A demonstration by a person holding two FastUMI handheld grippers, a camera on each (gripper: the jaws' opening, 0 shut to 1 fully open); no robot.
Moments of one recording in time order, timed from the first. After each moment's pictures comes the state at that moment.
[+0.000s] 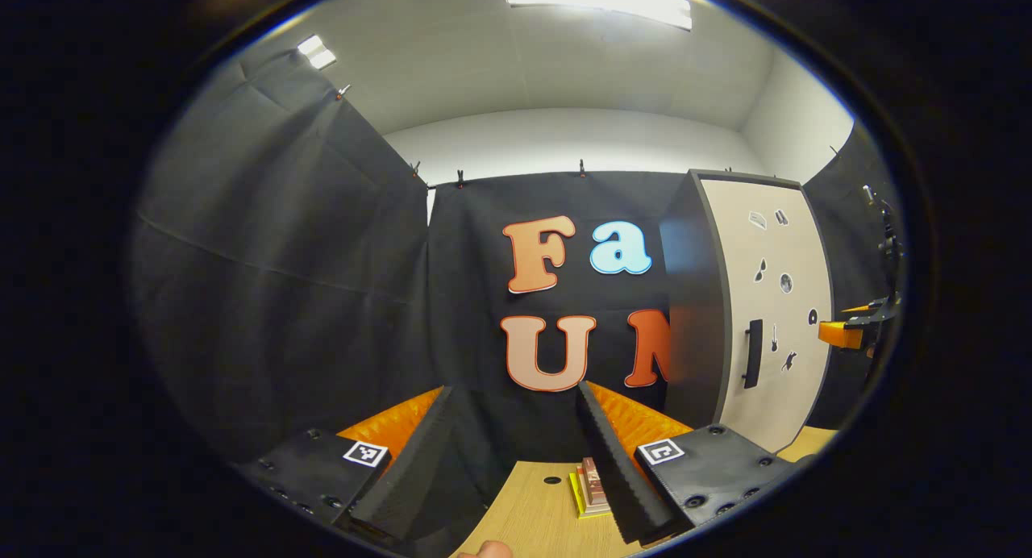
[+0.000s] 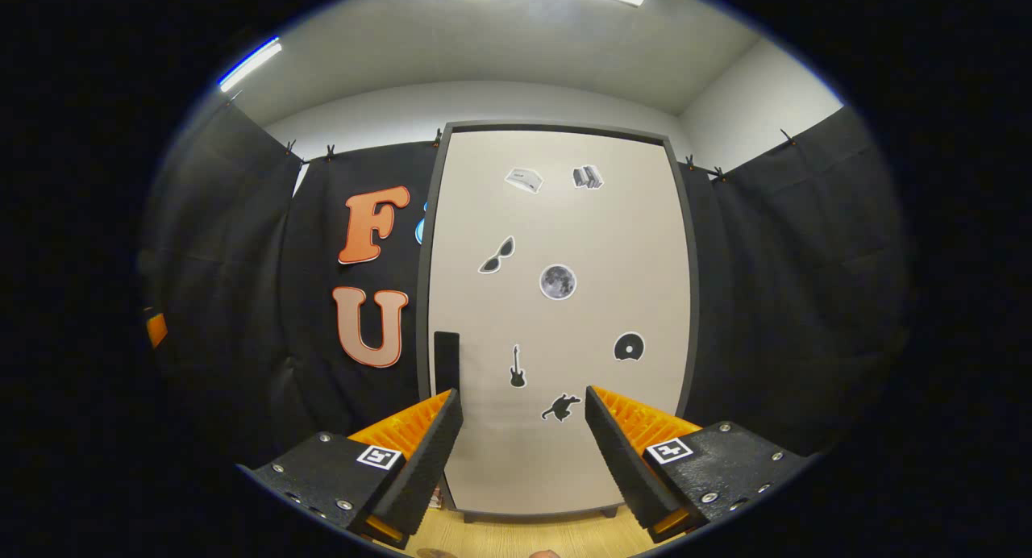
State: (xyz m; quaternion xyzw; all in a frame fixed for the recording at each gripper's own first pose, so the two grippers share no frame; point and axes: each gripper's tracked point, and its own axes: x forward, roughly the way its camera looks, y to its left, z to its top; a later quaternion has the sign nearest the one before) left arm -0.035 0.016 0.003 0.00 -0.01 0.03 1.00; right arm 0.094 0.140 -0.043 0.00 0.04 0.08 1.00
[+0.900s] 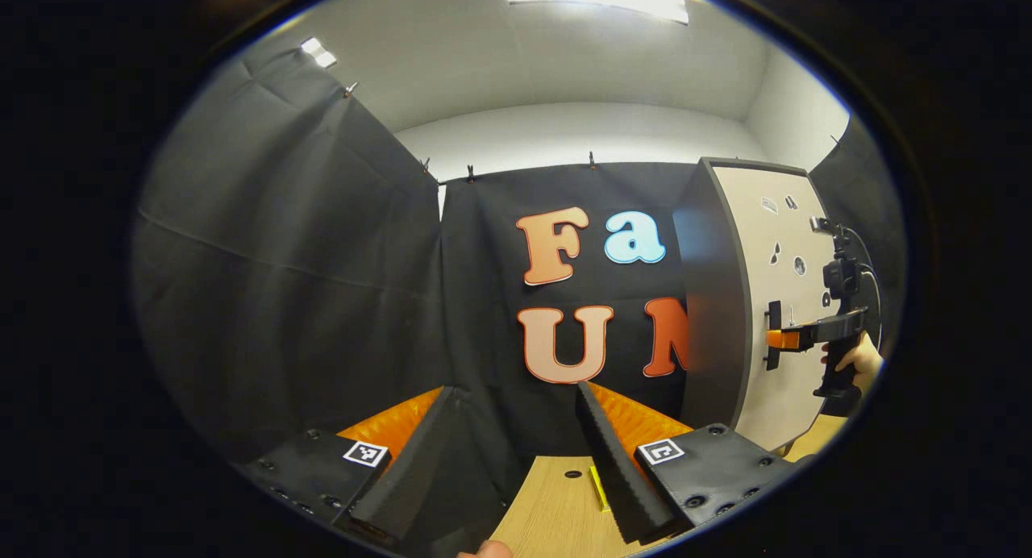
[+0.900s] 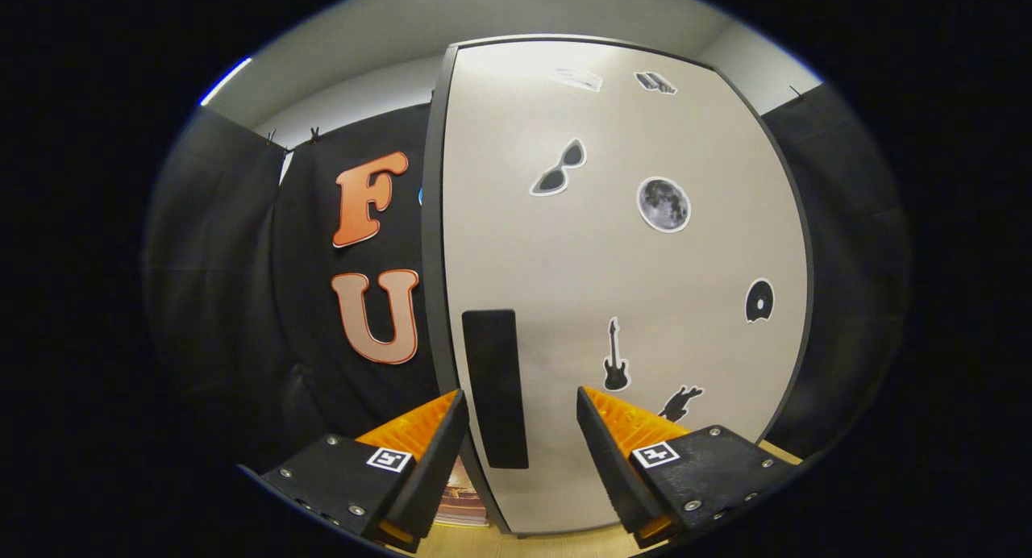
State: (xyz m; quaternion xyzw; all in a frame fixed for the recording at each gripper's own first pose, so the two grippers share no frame) left arm -0.046 0.044 -0.016 0.01 0.00 0.05 1.00; right arm 0.206 0.215 -0.103 0.04 0.10 0.08 0.99
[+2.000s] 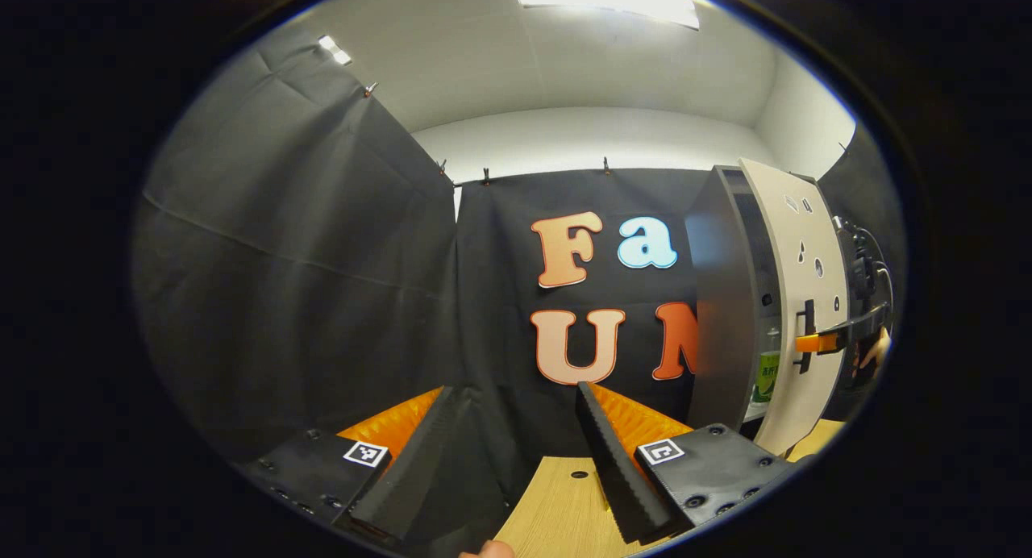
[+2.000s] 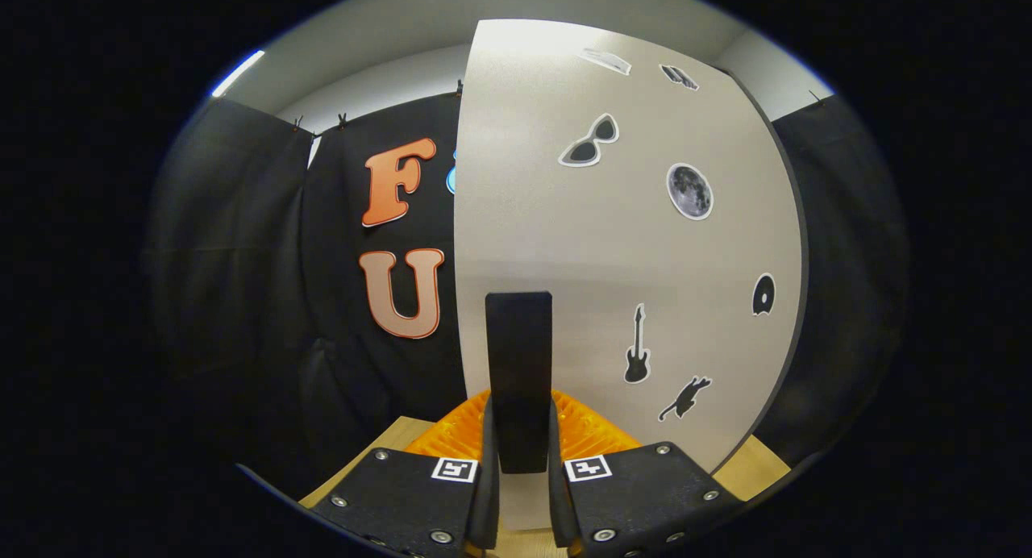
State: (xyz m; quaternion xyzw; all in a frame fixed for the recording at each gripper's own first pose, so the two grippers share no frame) left arm -0.076 0.057 -0.017 0.00 -0.01 0.06 1.00; right arm 0.159 0.215 -0.100 0.03 0.12 0.14 0.98
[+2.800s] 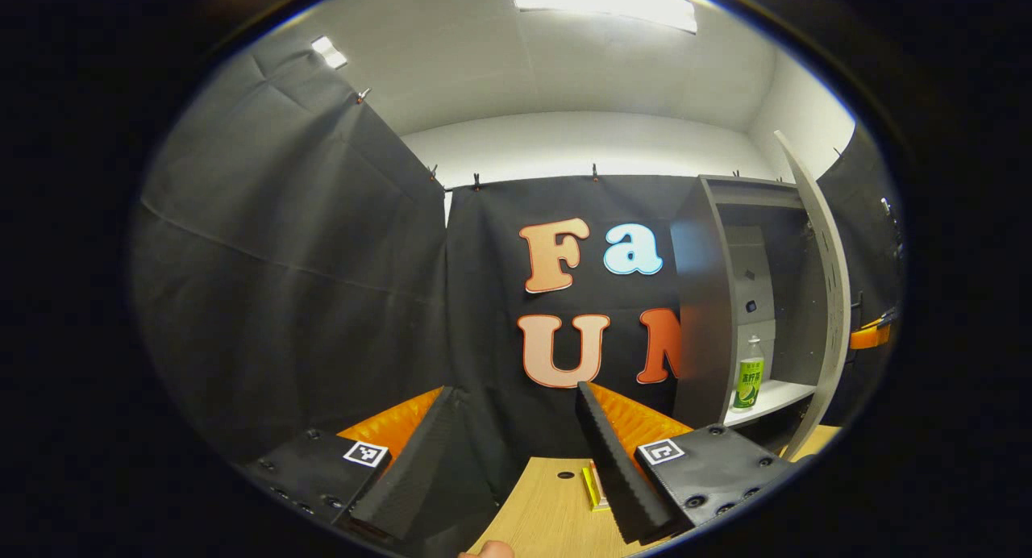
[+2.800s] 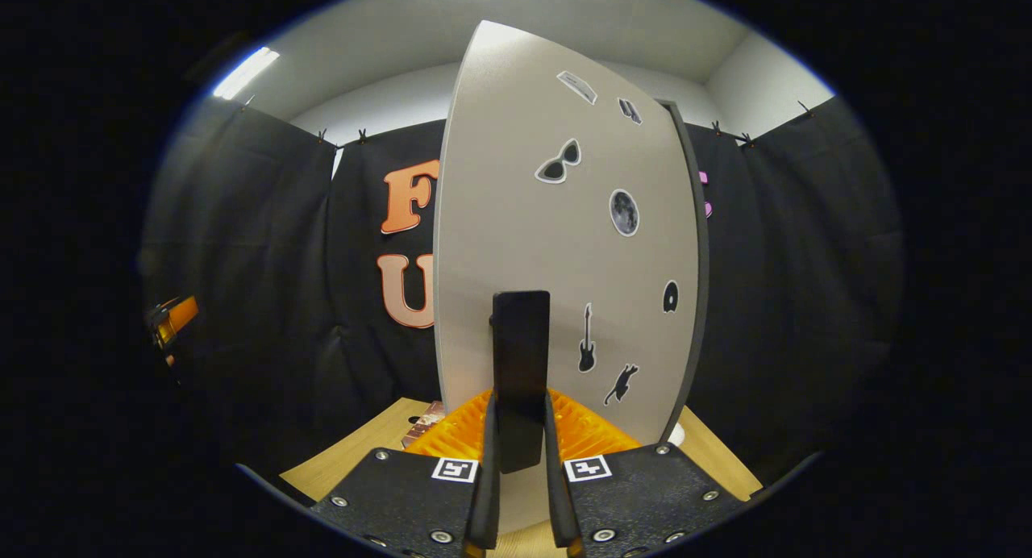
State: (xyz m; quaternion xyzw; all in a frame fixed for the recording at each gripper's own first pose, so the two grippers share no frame) left arm -0.092 0.030 -0.006 0.00 -0.01 0.04 1.00; right arm 0.008 0.079 -0.075 0.01 0.10 0.15 0.98
